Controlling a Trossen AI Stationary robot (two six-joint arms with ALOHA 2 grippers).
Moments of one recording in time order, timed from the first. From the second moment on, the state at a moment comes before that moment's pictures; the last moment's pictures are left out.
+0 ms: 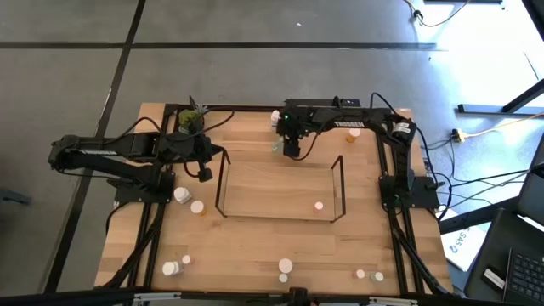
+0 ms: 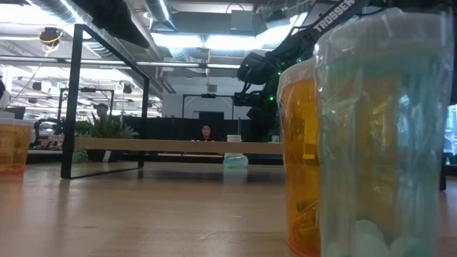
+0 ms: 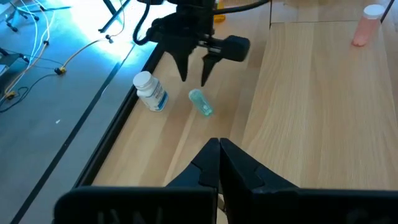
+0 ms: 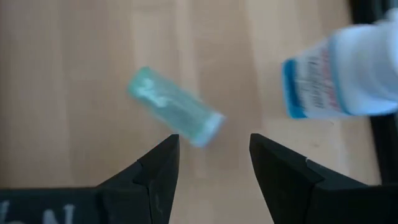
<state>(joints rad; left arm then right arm) 0.02 0.82 0.83 -0.61 -0.39 0.00 -0.44 1.99 1.37 -0.44 -0.02 -0.36</state>
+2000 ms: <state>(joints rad) 0.47 1.79 1.53 -0.78 0.22 0.10 -0.14 1.47 1.74 -1.18 0.09 -0.27</state>
